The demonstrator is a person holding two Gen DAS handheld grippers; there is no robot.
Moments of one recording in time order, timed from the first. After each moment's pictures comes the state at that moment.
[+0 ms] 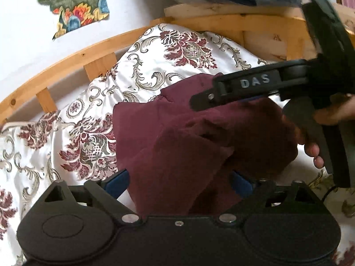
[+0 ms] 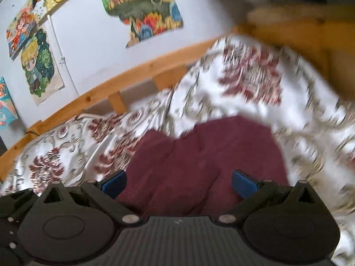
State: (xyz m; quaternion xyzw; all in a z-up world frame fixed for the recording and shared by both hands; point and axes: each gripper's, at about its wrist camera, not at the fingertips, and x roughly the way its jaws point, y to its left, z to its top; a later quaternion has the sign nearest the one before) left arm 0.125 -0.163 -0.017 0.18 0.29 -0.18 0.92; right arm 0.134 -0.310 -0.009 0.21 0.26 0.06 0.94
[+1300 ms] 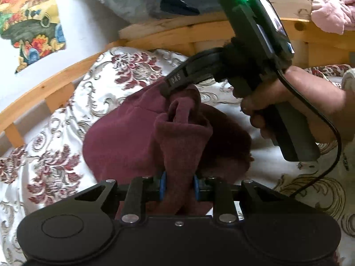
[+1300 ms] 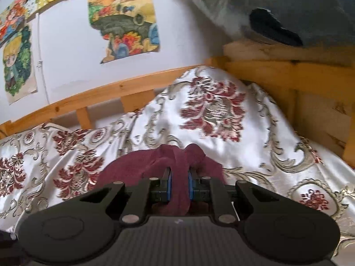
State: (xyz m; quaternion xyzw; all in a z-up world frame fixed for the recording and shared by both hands) left arm 0.105 -0.215 -0.030 0.21 0.25 -0.27 0.91; right arm 0.127 -0.335 0.000 0.14 0.20 -0.05 0.97
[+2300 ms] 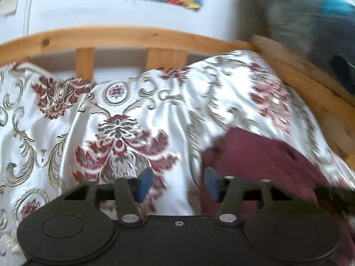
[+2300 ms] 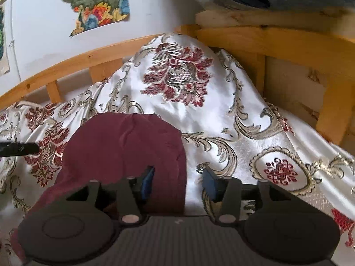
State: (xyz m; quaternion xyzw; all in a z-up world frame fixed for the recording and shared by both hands) left arm 0.278 -0.092 -0.009 -0.06 0.31 -0.08 0.95; right arm 0.122 -0.358 -0.026 0.14 0.29 -0.10 0.94
